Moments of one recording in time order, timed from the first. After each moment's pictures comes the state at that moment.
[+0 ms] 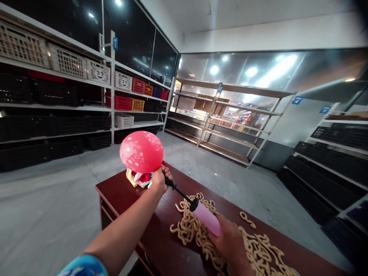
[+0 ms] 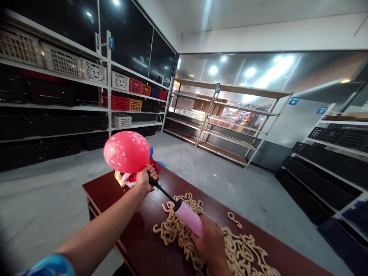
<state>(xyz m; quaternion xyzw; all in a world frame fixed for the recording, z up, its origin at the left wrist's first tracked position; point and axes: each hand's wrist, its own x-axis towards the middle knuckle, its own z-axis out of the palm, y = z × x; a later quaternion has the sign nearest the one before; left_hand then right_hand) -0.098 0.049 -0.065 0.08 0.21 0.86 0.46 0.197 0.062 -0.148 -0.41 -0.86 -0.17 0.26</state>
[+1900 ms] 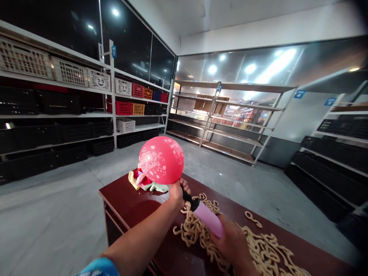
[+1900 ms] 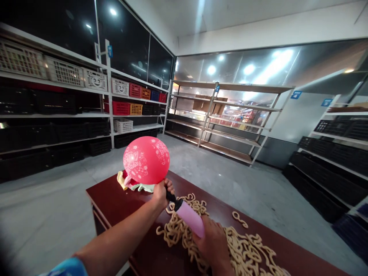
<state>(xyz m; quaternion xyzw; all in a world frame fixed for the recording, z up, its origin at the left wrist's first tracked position) -0.029 0.057 -0.082 0.08 0.24 0.81 0.52 0.192 0.059 -0.150 -0.41 -0.86 -0.17 0.26</state>
